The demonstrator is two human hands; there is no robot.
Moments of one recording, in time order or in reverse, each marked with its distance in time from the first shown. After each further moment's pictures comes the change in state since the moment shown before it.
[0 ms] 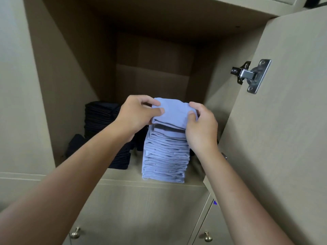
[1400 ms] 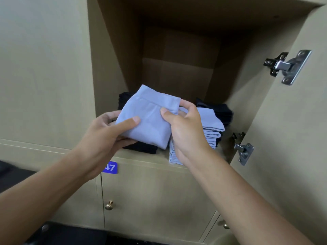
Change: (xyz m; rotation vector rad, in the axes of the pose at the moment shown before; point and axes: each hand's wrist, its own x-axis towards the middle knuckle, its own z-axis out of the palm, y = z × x) left_hand -0.123 -0.022 -0.106 -0.387 0.070 -0.210; right_hand -0.087 -0.076 0.045 0.799 -0.392 0.319
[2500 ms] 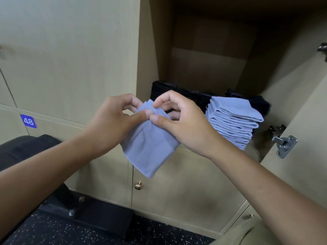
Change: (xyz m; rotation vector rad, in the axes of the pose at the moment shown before) left_hand -0.038 0.019 -0.055 0.642 0.078 0.318; right_hand -0.035 0.008 0.036 -0.537 -0.582 -0.295
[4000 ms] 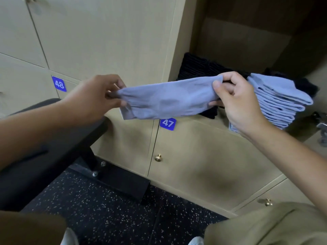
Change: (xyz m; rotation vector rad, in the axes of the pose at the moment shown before) left_hand -0.029 -0.073 -0.098 0.499 -0.060 -0.104; right_hand 0.008 0.058 -0.002 0.030 0.243 0.026
